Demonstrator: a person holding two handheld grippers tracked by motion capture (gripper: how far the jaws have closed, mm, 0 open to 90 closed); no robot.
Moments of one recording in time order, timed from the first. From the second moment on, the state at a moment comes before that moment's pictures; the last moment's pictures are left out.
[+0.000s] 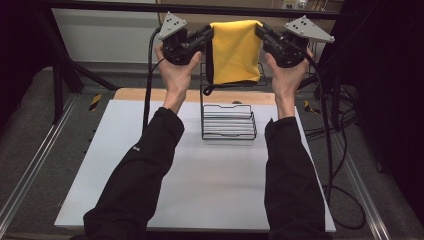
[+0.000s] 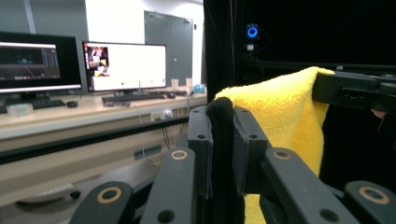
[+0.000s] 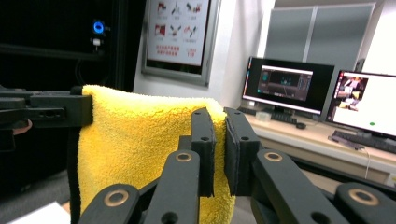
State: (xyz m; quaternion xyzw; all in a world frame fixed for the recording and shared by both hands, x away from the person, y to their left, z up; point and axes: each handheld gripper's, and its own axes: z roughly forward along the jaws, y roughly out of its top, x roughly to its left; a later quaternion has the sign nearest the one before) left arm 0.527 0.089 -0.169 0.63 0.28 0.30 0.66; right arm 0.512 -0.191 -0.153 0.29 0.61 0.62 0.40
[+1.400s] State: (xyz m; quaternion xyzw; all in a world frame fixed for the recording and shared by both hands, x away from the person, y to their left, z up) left arm 0.472 0.096 -0.216 0.71 0.24 0.26 0.60; right arm 0.448 -0.207 -0.204 0.29 0.70 0.56 0.33
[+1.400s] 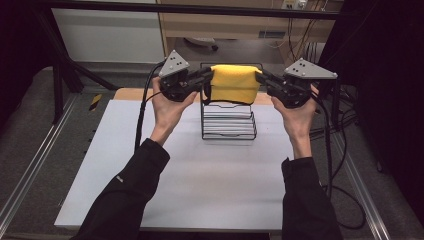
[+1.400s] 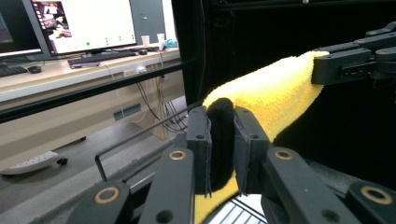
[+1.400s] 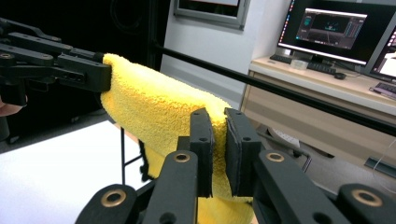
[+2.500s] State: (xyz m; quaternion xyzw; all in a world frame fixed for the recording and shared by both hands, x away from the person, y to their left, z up) left arm 0.447 0.109 -0.199 0.75 0.27 0.22 0.56; right arm 0.432 -0.213 -0.241 0.29 0.74 0.54 0.28
